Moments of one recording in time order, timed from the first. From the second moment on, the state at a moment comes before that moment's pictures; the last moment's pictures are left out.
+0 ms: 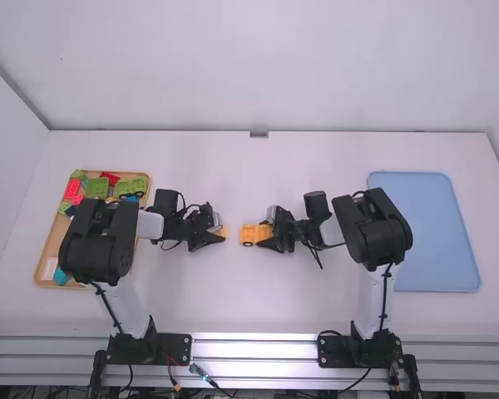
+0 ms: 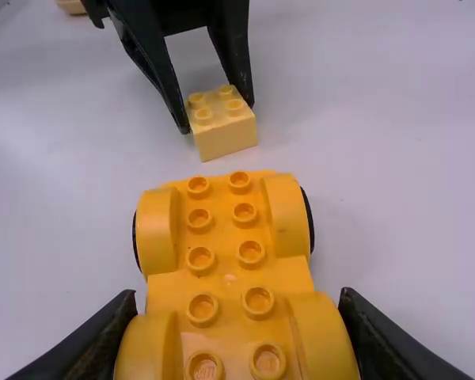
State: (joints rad) left arm 0.00 1.91 0.71 0.03 0.88 1.10; right arm 0.29 2.15 0.75 0.49 -1.06 -0.73
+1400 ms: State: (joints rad) left arm -0.21 1.81 0.80 -0.04 0.85 1.03; right arm 0.29 2.15 0.75 0.49 -1.03 -0.82
